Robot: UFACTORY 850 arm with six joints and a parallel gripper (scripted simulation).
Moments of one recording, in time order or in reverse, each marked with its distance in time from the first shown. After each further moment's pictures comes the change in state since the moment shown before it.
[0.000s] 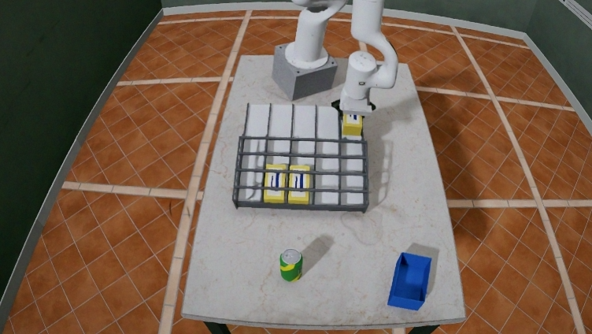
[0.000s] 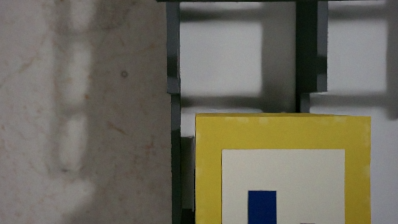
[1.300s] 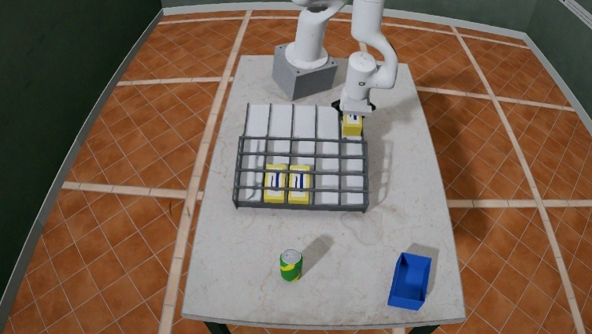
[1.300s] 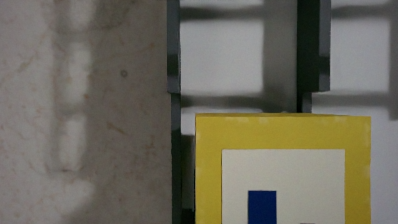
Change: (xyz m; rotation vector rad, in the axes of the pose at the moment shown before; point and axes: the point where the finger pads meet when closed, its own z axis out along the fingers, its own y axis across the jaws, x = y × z) arm 0.000 0.000 0.002 0.000 0.001 0.000
